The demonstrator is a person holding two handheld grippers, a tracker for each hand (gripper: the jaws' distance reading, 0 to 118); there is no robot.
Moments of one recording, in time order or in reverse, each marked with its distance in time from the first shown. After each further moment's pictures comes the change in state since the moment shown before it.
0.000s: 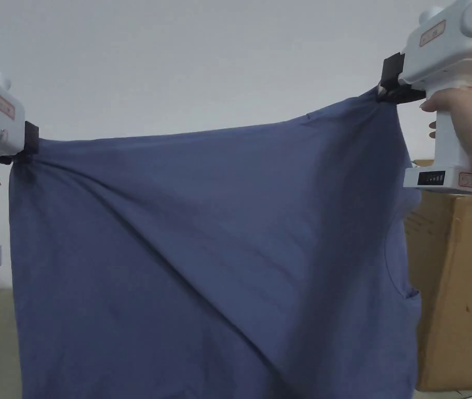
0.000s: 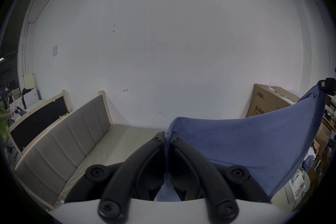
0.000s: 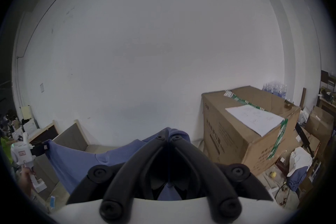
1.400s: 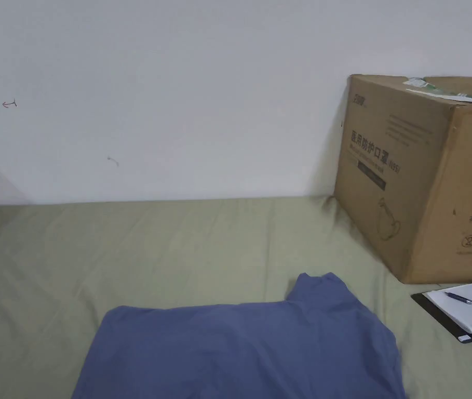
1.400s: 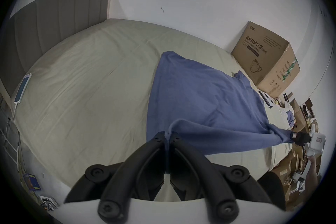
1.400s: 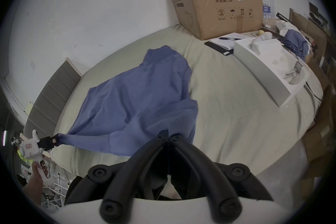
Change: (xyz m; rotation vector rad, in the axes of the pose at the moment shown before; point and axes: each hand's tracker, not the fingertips) left arm -0.066 -0.486 0.199 -0.510 -0.158 0.230; right arm 0.110 -0.509 0.267 -0.595 -0.037 -0.218
